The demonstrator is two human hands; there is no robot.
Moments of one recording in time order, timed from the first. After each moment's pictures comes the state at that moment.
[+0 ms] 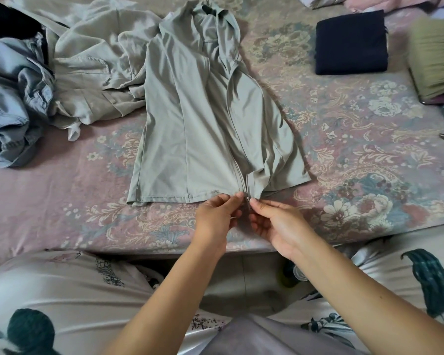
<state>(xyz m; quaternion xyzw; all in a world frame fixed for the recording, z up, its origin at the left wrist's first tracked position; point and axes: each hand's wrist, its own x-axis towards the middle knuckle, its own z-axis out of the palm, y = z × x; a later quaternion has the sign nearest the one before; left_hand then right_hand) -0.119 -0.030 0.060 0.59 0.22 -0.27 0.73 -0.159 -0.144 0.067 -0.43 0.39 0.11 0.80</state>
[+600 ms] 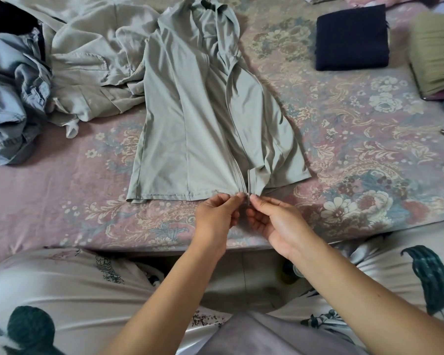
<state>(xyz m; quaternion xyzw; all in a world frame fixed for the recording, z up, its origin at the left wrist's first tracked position) -0.123 -0.029 0.054 0.58 0.21 -0.27 0.74 -0.161 -0.140 0.066 -0.40 0.39 0.07 0.83</state>
